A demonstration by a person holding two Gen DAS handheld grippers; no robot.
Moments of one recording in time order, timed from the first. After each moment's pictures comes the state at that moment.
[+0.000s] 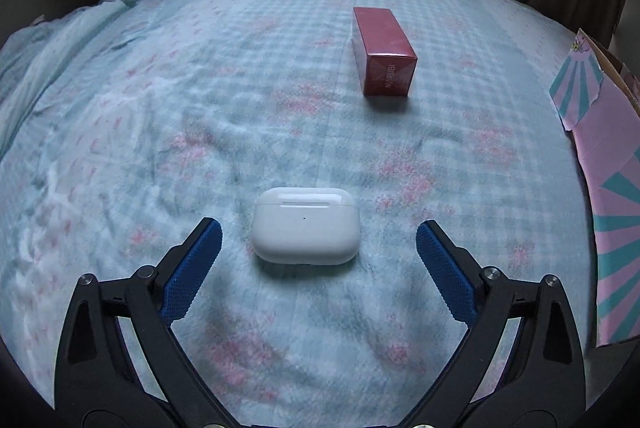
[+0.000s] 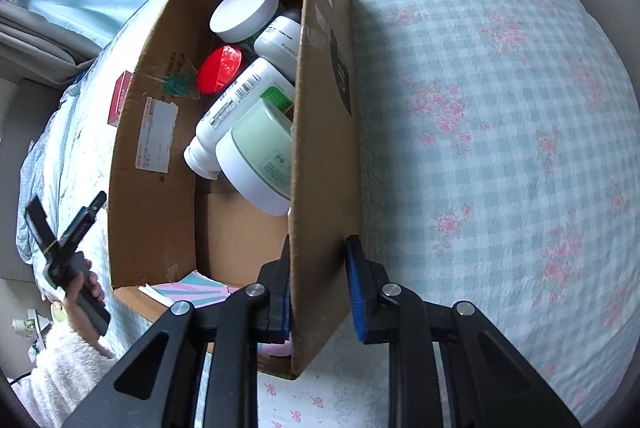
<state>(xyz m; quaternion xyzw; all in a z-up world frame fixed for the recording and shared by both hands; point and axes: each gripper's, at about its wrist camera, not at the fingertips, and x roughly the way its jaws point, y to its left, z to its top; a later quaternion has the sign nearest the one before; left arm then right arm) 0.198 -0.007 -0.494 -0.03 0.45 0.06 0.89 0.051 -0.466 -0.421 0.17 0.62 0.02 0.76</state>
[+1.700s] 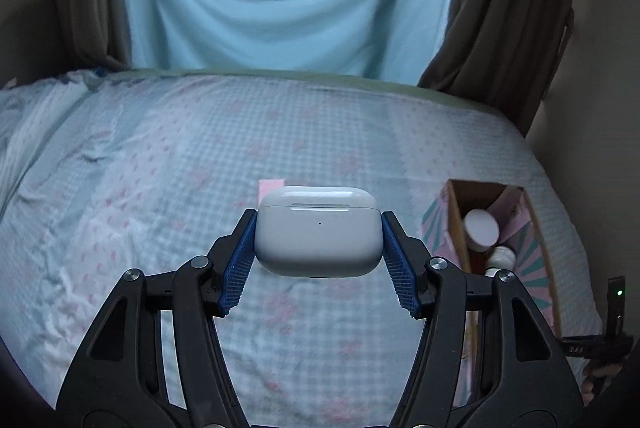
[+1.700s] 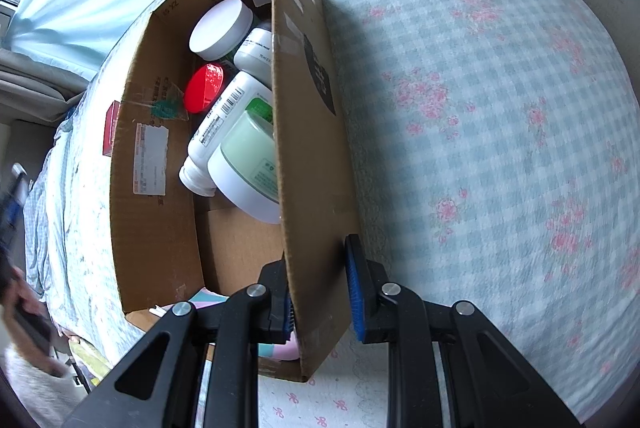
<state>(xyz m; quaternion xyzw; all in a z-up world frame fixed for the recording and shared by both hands) 0.222 -0.079 -0.277 -0.04 0.36 -0.05 0.93 0.042 -0.476 -0.418 0.22 0.61 -0.02 0.76</state>
